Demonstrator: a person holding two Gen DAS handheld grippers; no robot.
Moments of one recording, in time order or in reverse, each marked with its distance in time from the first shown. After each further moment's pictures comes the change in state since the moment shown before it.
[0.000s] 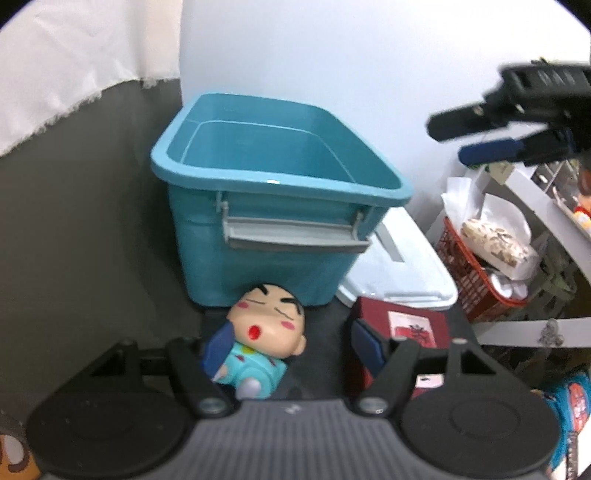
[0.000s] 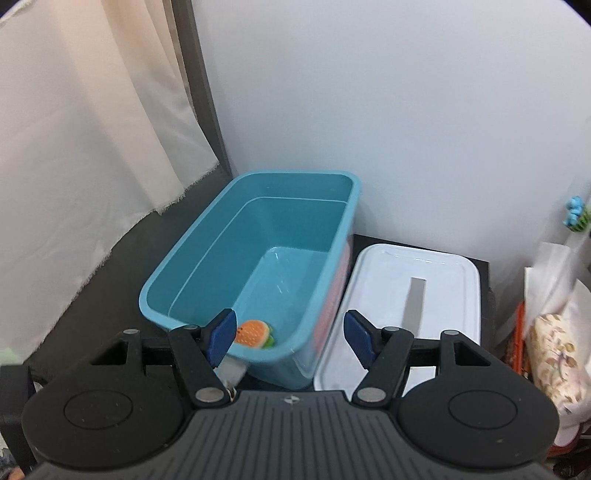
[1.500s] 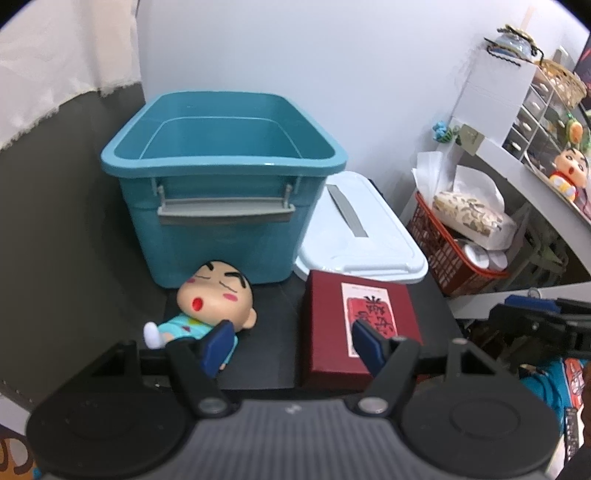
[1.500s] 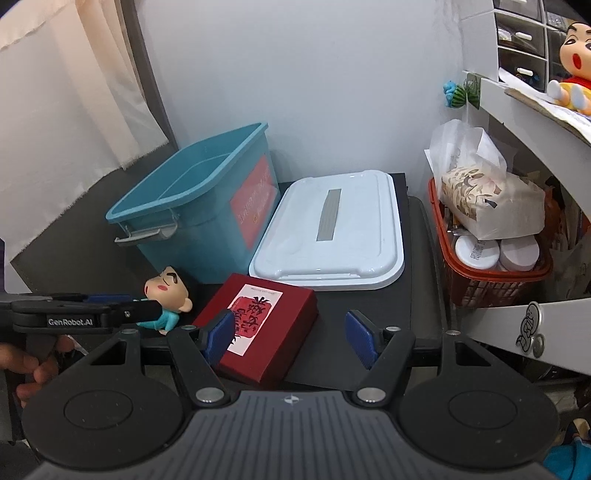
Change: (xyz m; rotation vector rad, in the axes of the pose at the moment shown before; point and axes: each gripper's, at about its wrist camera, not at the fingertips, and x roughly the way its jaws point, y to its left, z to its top) left arm -0.007 -0.046 -0.017 0.078 0.029 0.011; right arm -0.060 -0.055 -0.185 0.168 -0.120 -0.075
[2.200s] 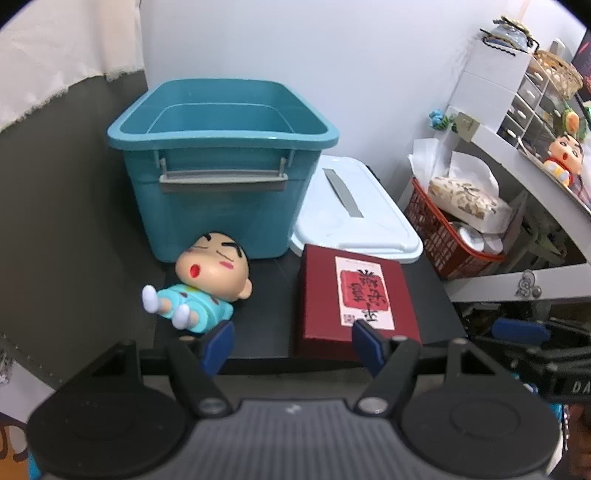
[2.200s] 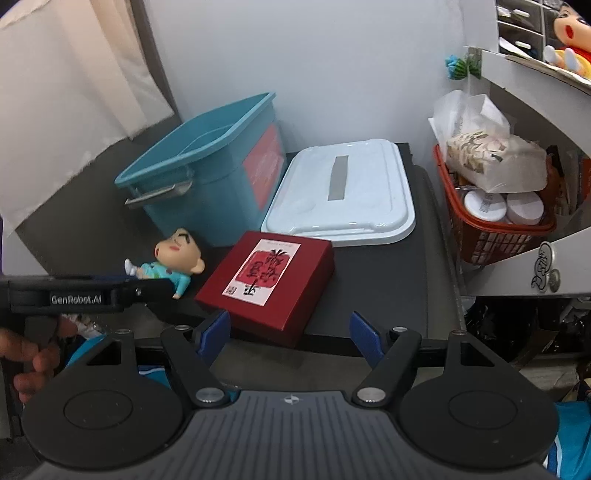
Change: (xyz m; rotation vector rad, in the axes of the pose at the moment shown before) left arm -0.009 -0.001 -0.018 -0.013 0.021 -0.001; right arm 0.000 0.022 -0.033 0.000 0.066 -0.009
